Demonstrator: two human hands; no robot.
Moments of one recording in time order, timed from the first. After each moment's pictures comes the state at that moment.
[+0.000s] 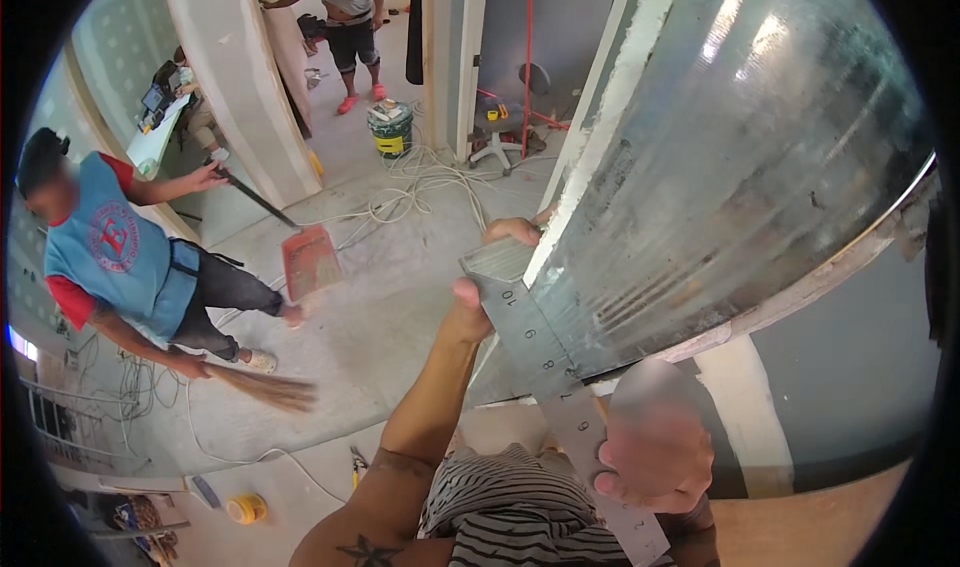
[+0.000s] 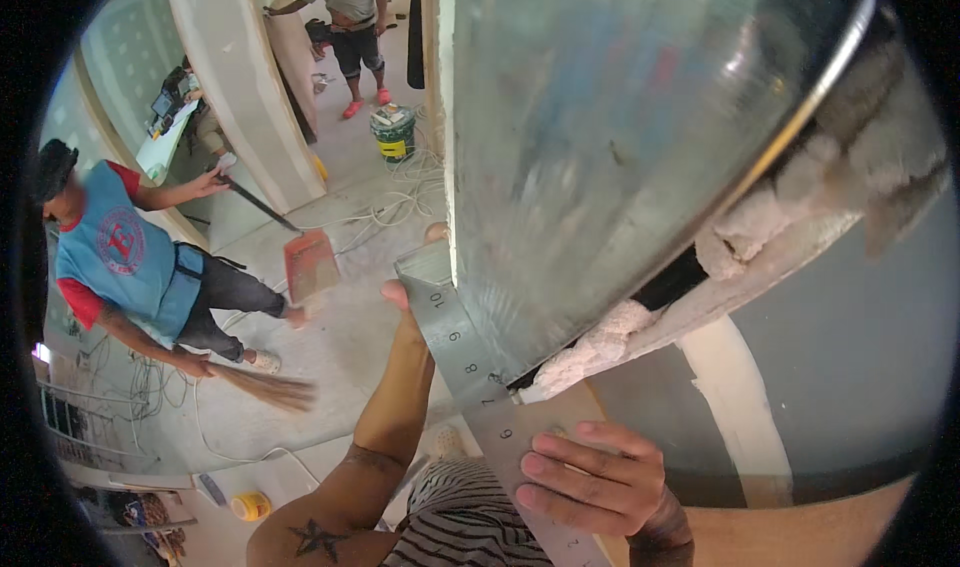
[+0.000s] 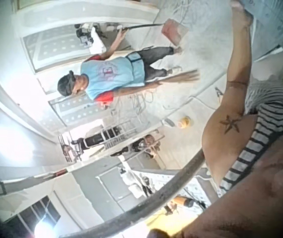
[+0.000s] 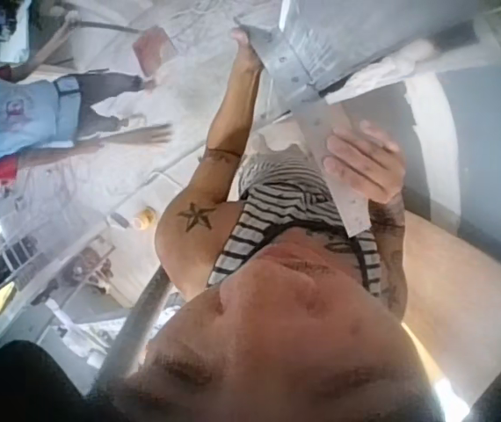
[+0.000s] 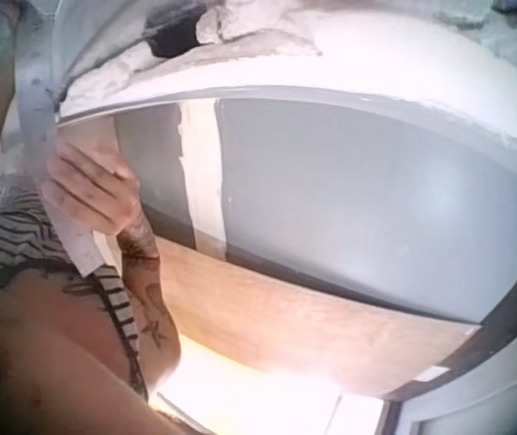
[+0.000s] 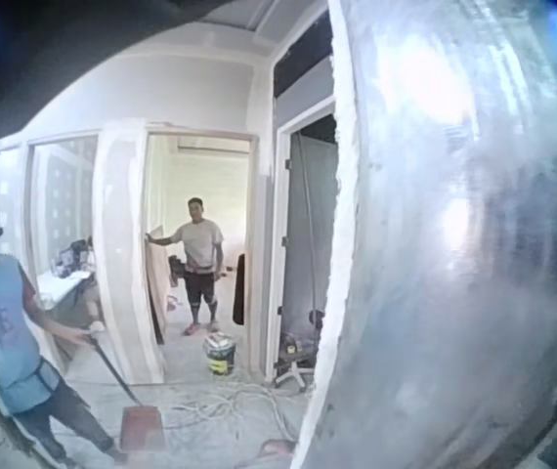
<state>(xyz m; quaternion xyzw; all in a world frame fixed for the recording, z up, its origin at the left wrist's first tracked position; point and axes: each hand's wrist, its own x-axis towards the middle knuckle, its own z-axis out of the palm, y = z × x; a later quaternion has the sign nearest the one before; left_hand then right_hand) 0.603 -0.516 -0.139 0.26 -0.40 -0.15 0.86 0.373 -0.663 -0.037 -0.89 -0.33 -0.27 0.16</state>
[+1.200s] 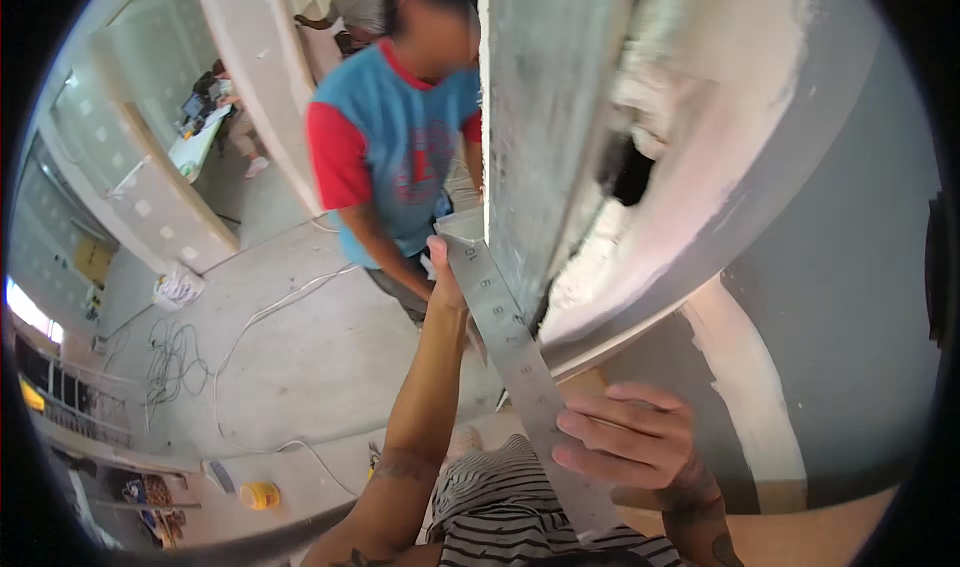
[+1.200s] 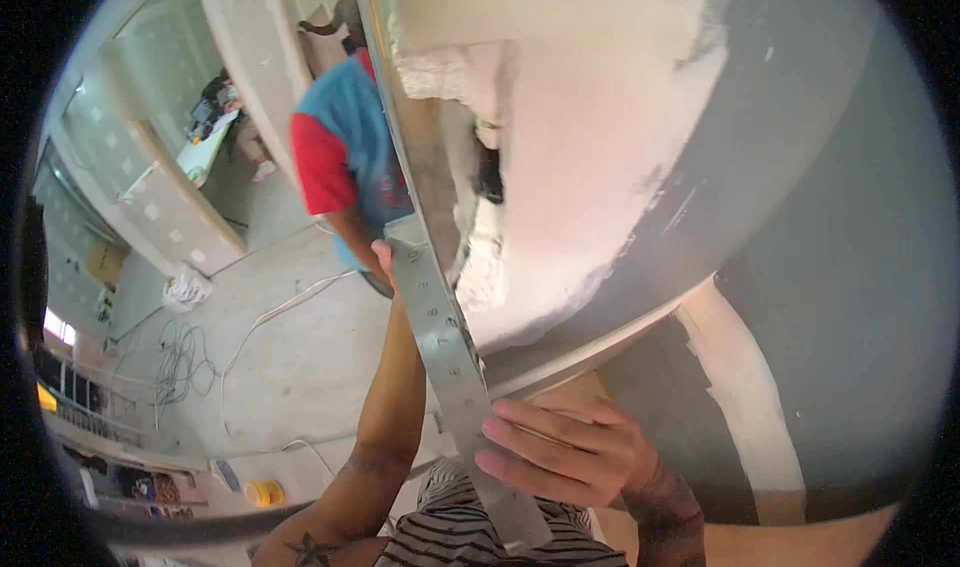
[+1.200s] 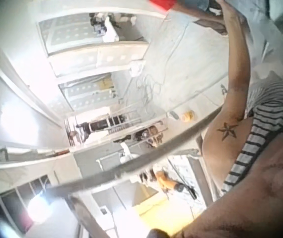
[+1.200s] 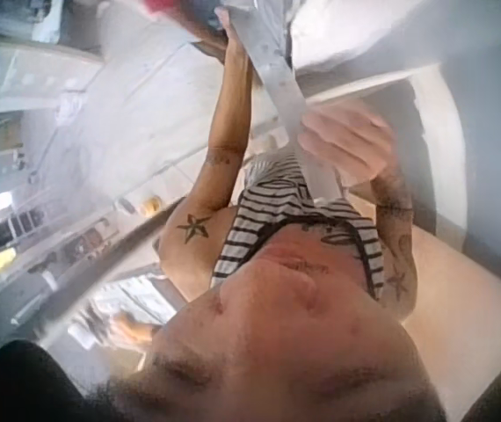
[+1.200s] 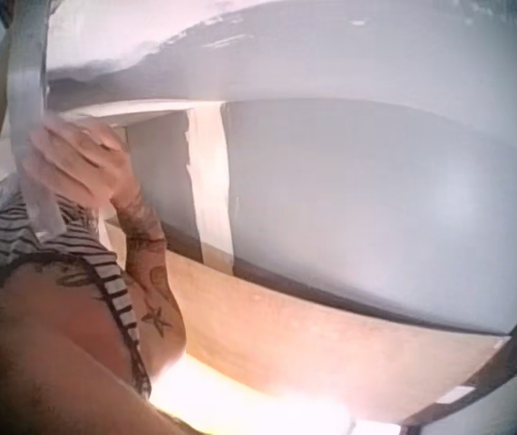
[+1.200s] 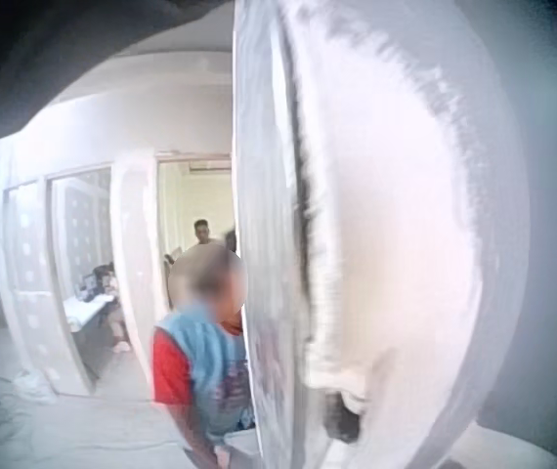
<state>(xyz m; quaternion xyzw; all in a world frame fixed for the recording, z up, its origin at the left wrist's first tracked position) 0.596 -0.511 -0.147 0.40 -0.28 -0.08 0.87 0.376 -0.690 -0.044 -0.84 -0.41 -0.30 0.16</state>
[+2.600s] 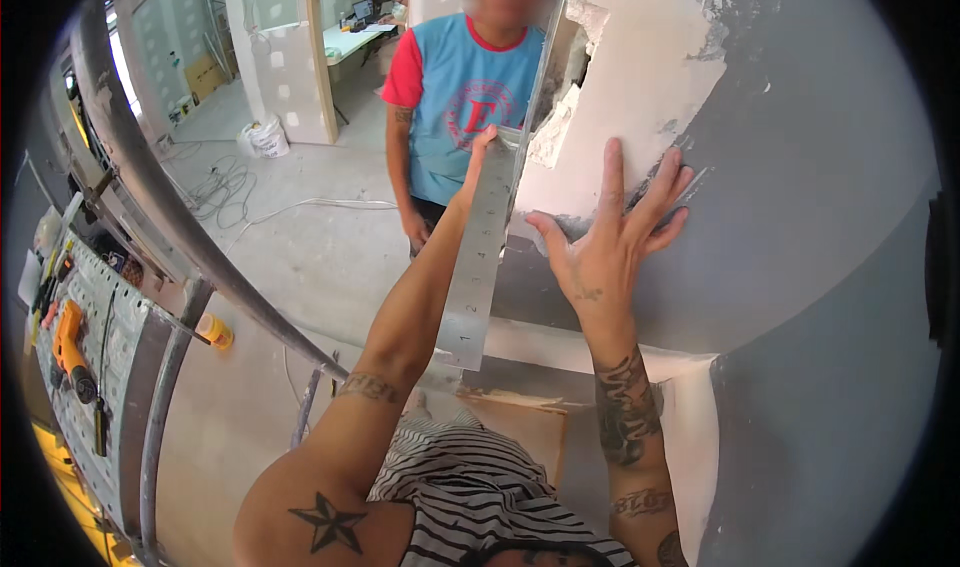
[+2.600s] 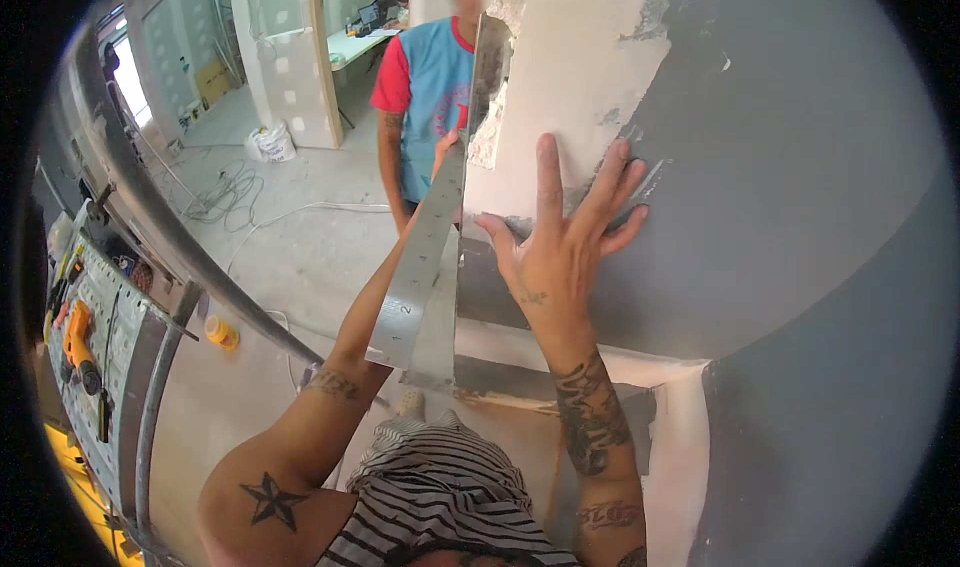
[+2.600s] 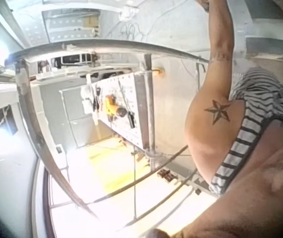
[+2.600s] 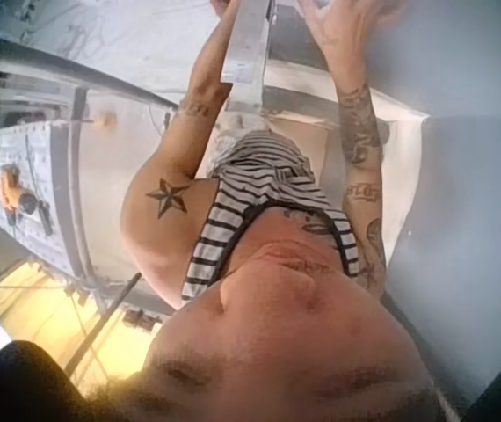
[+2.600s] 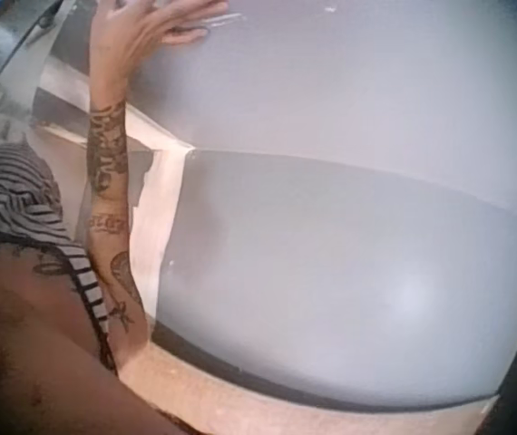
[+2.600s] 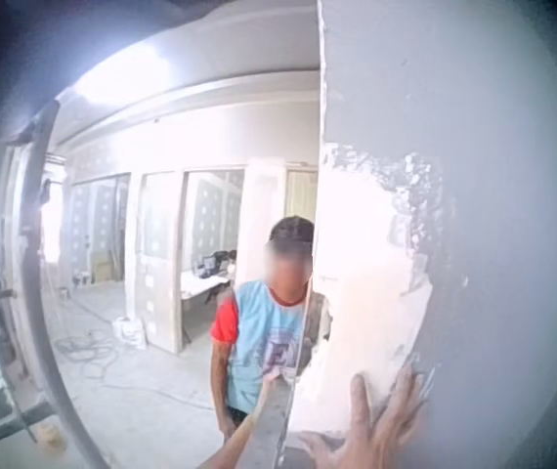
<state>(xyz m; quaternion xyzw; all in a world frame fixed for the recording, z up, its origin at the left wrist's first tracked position) 0.579 -0.520 -0.113 0.36 -0.15 0.02 0.92 0.454 -0.704 -0.044 -0.83 -0.25 -0.45 0.19</state>
